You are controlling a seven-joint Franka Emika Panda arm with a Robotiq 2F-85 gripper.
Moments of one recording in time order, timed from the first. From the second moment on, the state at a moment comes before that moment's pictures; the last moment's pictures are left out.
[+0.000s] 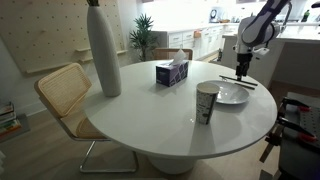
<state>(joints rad) -0.27 0.35 -0.19 -2.37 -0.07 2.64 -0.30</state>
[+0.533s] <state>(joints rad) -0.27 -0.04 -0.21 -2.42 -0.02 2.61 -0.28</state>
